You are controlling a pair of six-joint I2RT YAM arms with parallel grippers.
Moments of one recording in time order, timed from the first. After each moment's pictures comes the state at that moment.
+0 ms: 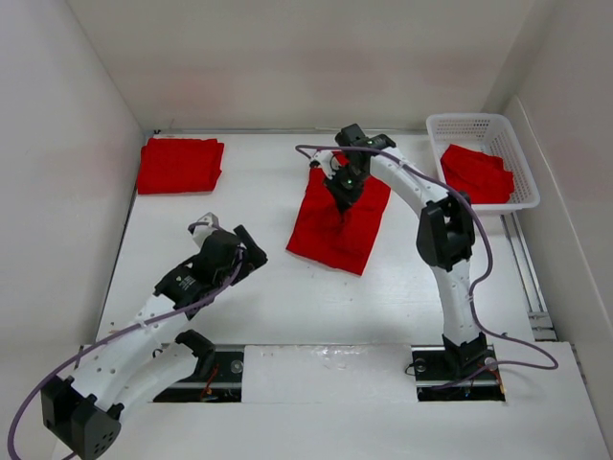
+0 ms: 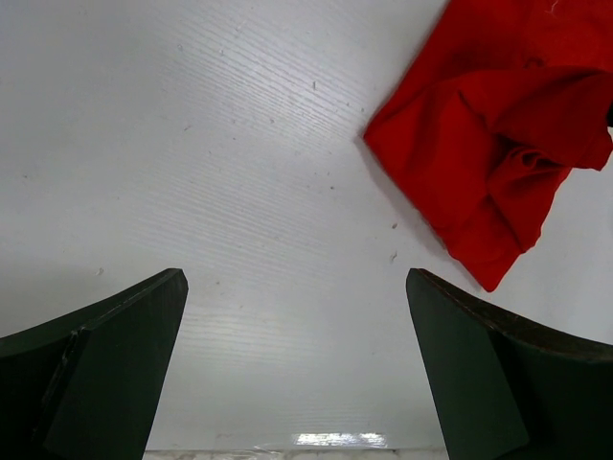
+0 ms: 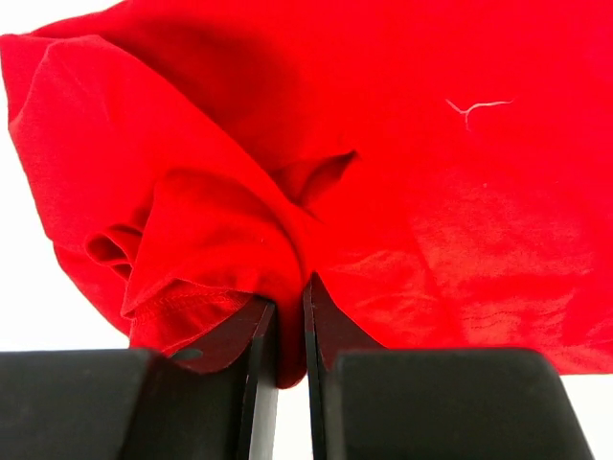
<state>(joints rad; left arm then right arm) -0.58 0.77 0.64 -0.67 -0.31 -1.00 0.48 2.24 2.07 -1.07 -0.33 -0.49</state>
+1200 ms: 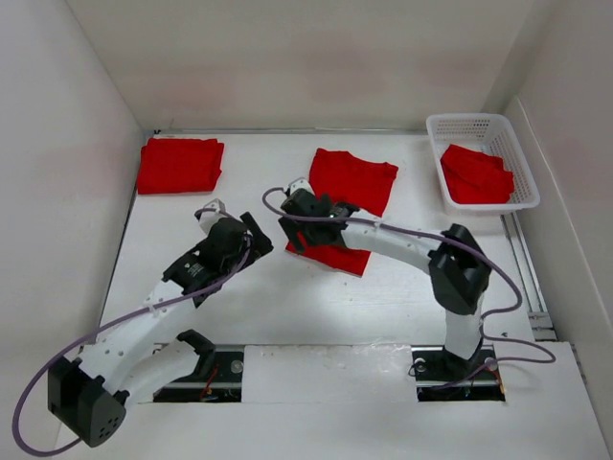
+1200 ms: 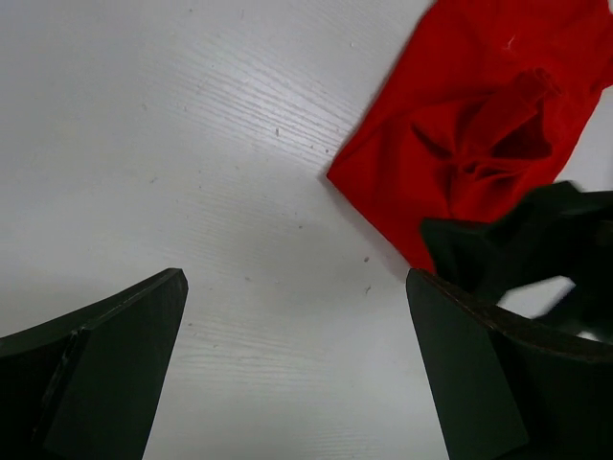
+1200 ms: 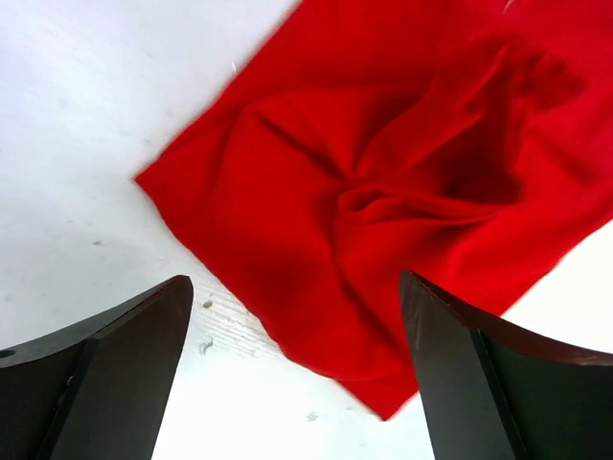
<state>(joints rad) -0.58 0.90 0.71 -0.57 -0.33 -0.95 0.93 1.87 1.52 -0.58 0.42 0.23</state>
